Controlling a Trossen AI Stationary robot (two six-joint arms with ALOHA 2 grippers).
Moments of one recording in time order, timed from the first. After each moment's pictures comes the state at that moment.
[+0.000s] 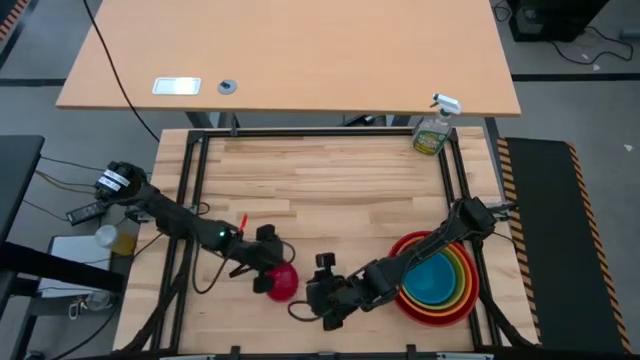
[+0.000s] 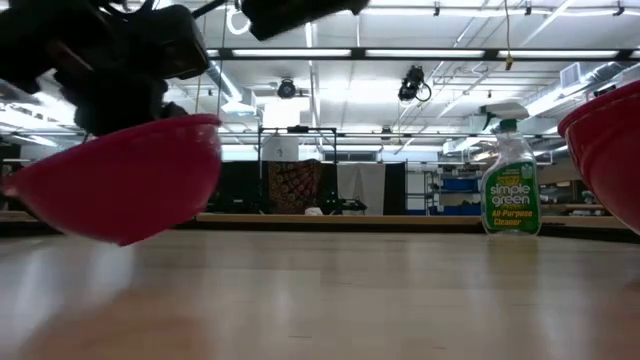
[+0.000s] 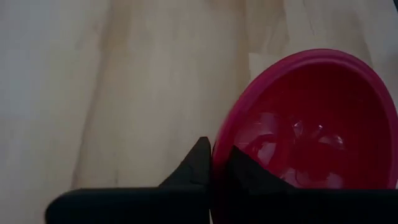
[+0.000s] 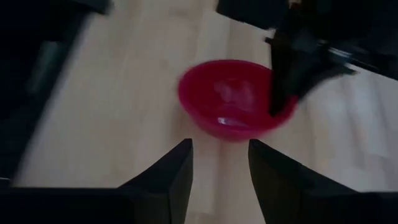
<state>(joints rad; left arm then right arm) -0.43 1.43 0.67 -0.07 -0.22 -0.43 0.51 2.06 1.72 -0.55 0.42 0.18</state>
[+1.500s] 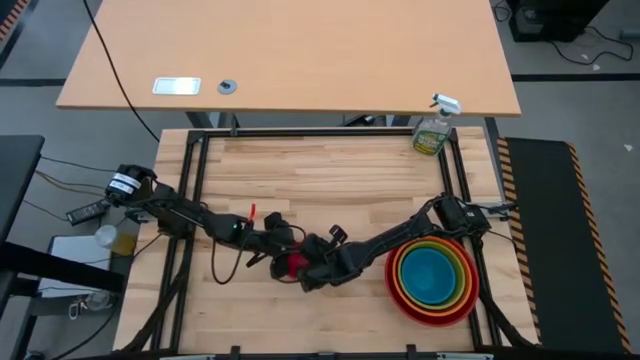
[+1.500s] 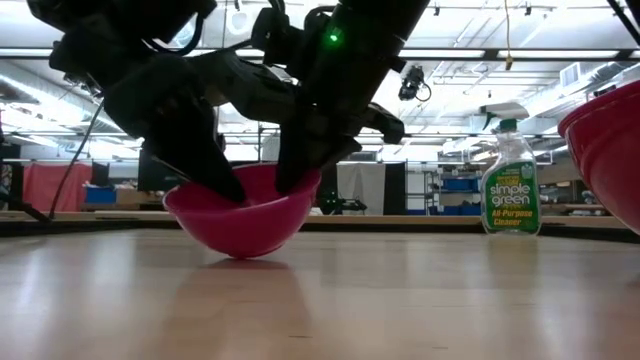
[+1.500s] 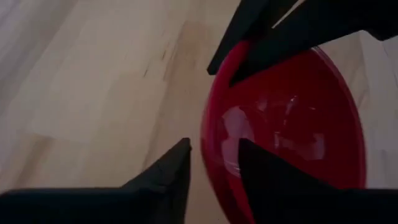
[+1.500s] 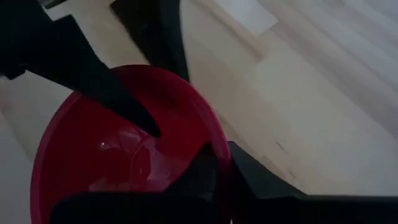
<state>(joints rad) -0.29 1.54 0.67 0.07 -0.28 -0.41 0.35 2.23 1.72 -0.70 0.62 0.94</state>
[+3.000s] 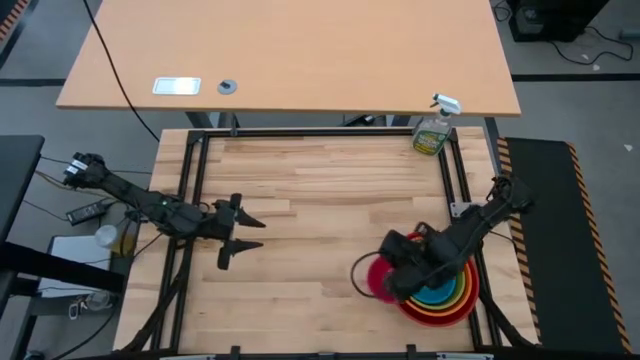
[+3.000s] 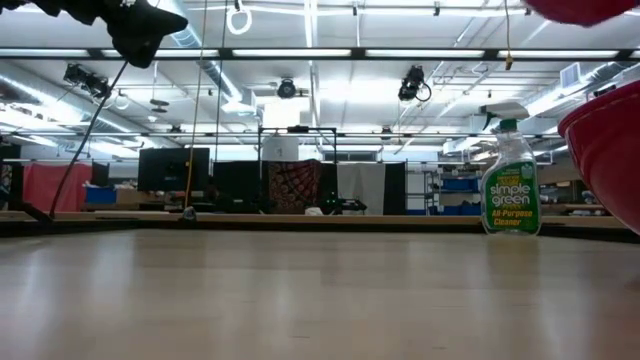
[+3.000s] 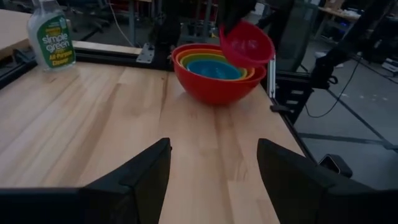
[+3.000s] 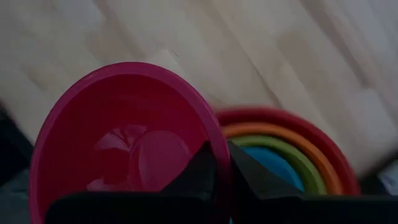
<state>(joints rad) -0.44 0.71 0.49 -0.01 -0.35 -0.25 0.61 1.69 1.72 -1.54 0.23 1.23</state>
